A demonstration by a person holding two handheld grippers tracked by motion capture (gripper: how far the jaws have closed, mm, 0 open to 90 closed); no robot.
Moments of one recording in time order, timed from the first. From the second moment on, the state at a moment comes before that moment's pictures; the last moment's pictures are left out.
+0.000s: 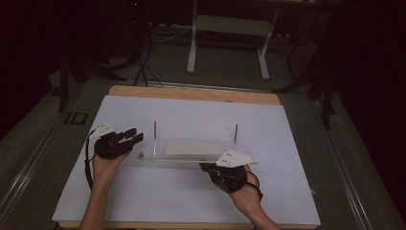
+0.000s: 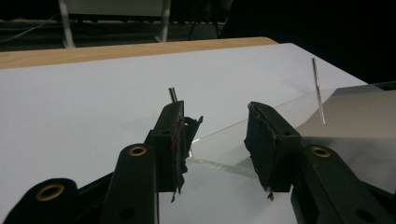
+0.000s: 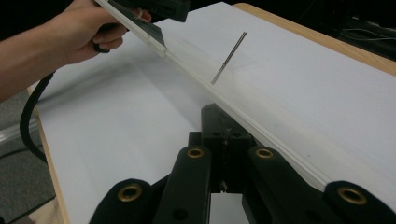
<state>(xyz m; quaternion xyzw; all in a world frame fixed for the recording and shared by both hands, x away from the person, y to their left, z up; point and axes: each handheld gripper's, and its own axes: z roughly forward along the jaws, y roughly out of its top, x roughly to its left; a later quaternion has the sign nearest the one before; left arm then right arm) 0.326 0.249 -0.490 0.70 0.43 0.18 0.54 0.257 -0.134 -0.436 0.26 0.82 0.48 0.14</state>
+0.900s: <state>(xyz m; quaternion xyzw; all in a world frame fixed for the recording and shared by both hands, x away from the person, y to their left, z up) 0.313 0.244 -0.491 0.72 0.41 0.21 0.52 0.278 -0.138 -0.421 0.28 0.81 0.49 0.16</state>
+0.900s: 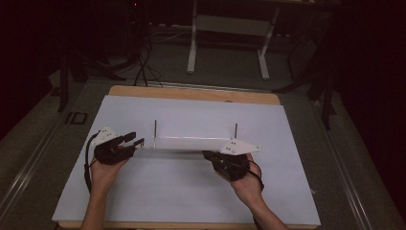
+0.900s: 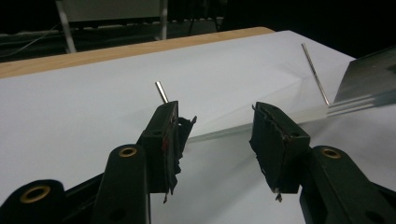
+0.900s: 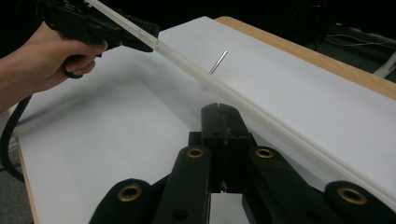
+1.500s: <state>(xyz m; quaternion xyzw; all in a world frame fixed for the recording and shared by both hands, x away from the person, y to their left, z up) 0.308 0.242 -0.487 0.72 0.40 0.23 0.52 0.289 -0.138 -0.411 0.29 0.80 0.50 0.16</state>
